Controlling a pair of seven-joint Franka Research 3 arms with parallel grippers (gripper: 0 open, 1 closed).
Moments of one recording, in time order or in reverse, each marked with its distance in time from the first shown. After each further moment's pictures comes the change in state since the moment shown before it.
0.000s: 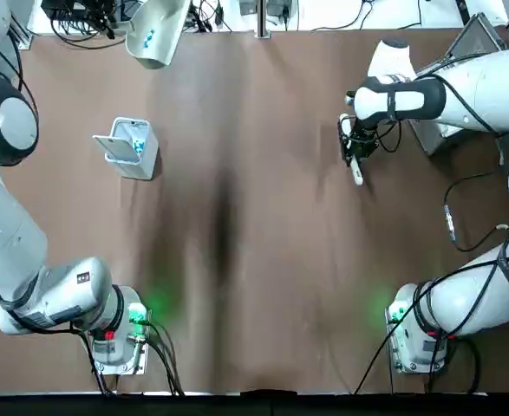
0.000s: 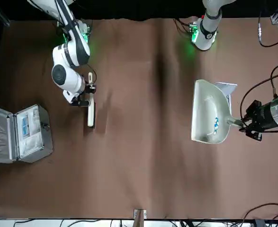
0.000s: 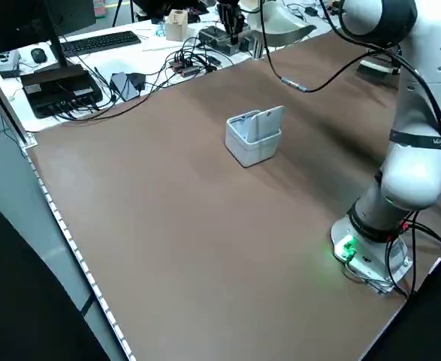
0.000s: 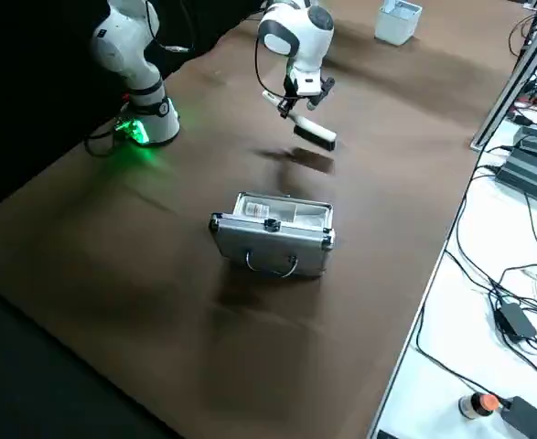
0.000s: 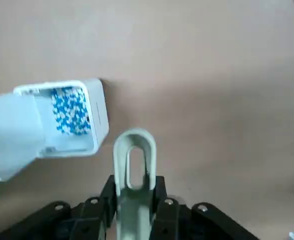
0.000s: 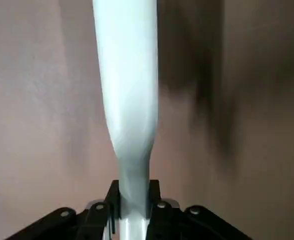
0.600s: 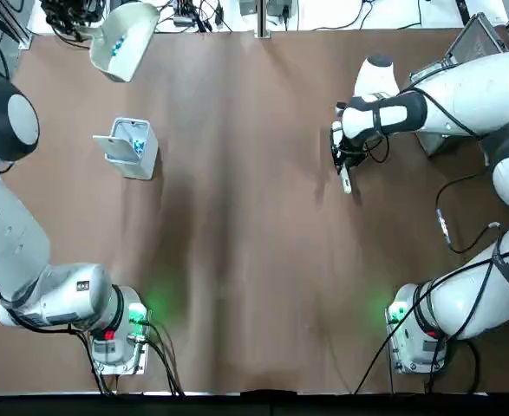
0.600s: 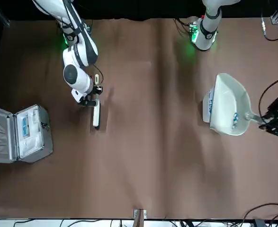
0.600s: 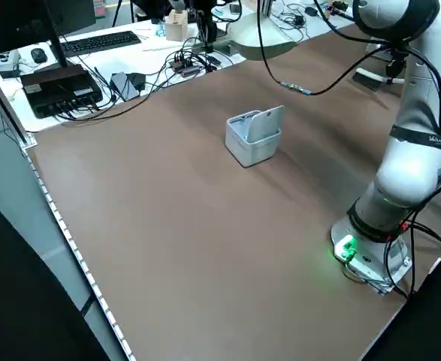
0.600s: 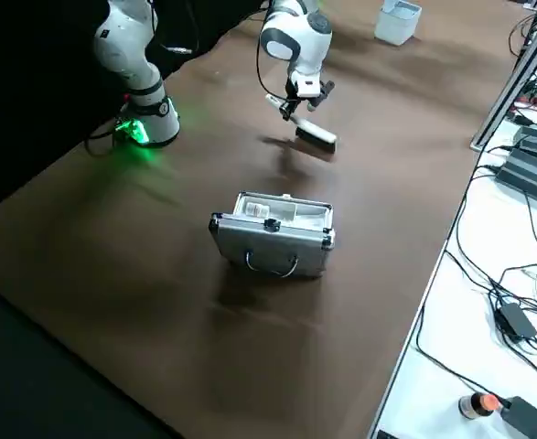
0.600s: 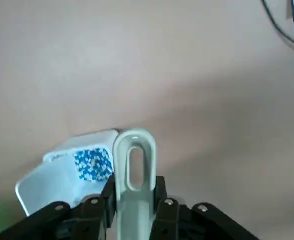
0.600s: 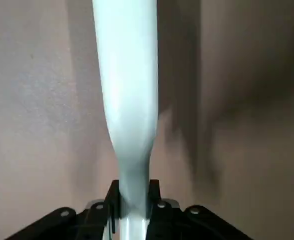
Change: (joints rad) left arm -0.111 -0.029 0.323 -0.020 -0.081 -0.003 0.308; right arm 0.057 0.078 0.000 -0.017 0.000 0.126 0.059
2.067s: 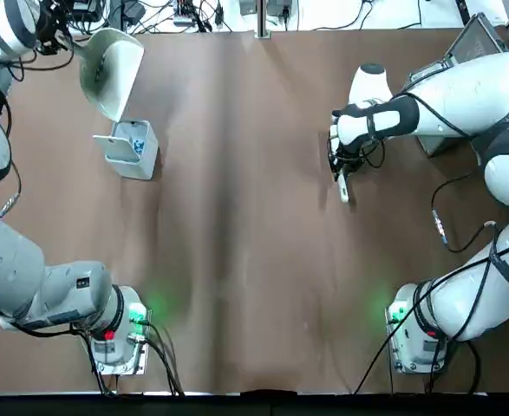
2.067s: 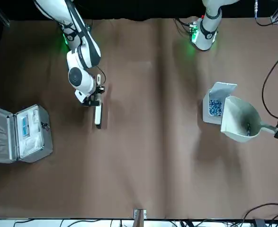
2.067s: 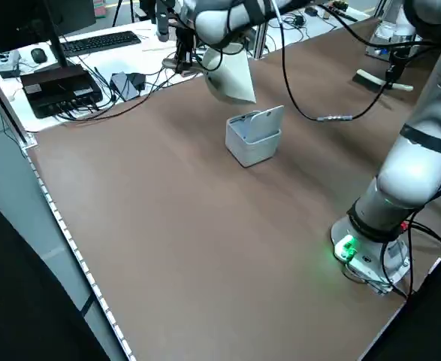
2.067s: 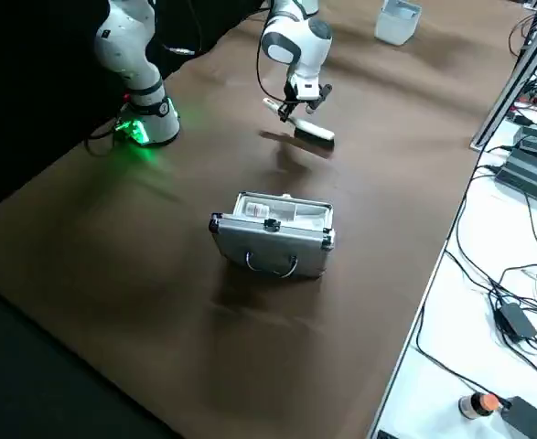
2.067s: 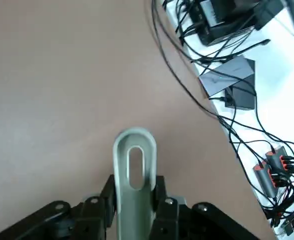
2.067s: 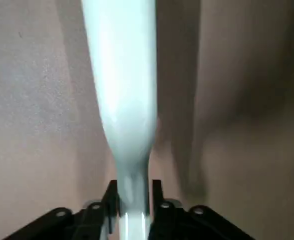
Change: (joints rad) left arm 0.056 -0.225 0.010 -0.616 0.001 0.899 0.282; right arm 0.029 0.035 -0.004 0.003 0.000 -0.001 0.001
